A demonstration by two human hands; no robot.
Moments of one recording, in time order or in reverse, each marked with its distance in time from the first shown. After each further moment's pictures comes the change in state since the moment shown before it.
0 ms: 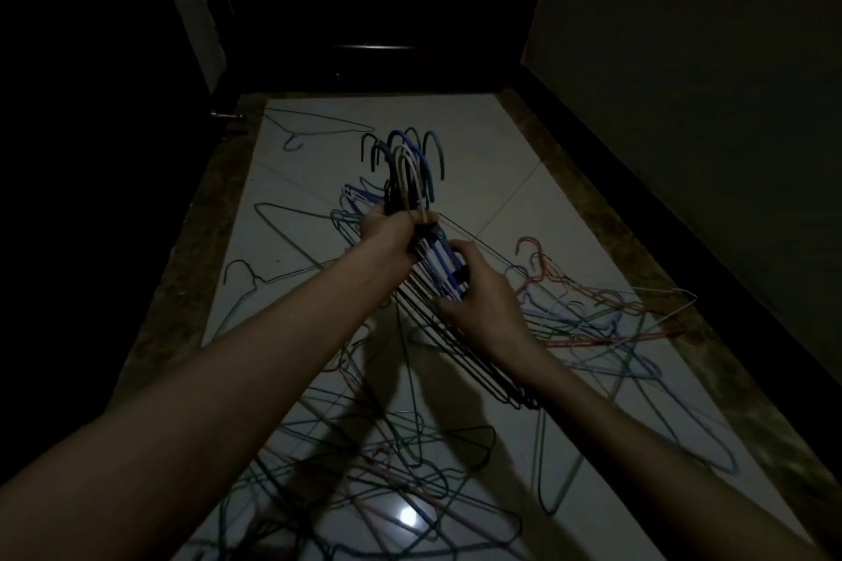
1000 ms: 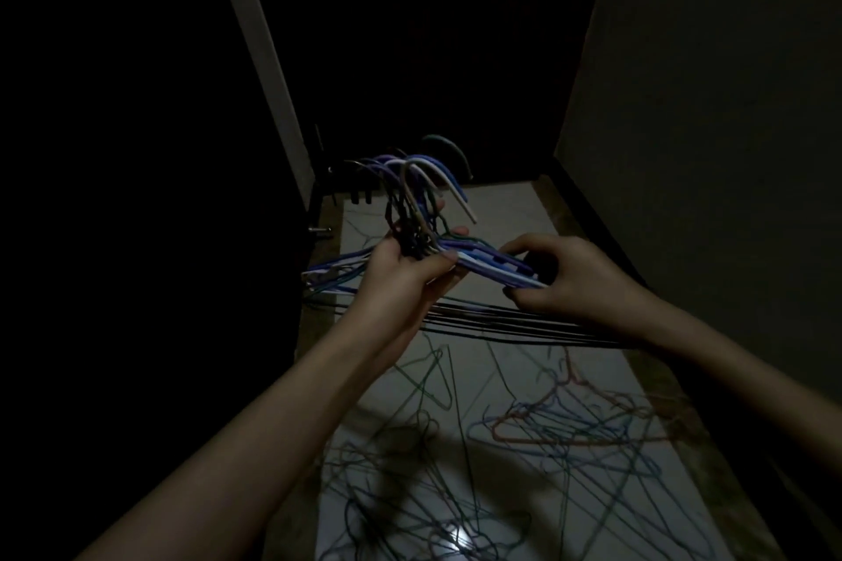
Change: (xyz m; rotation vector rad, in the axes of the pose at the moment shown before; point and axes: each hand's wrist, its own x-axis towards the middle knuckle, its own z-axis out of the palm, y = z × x) left_hand -0.175 0.316 0.048 0.116 -0.265 0.225; right_hand 0.052 -0.277 -0.288 0.005 -0.233 -0.183
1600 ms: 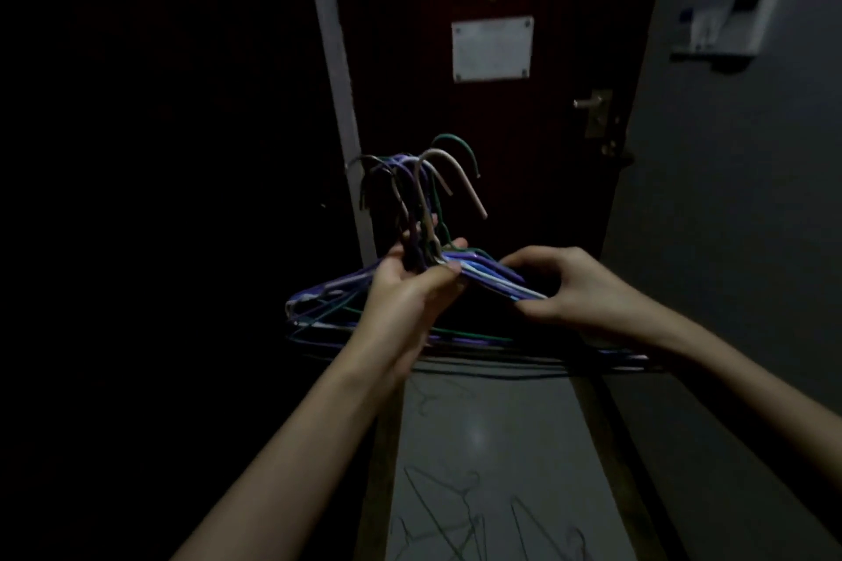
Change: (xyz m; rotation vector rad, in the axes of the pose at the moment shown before) left_hand -0.143 0.501 0.179 -0.151 0.061 0.303; right_hand -0.039 -0.393 -0.372 0.111 -0.019 -0.350
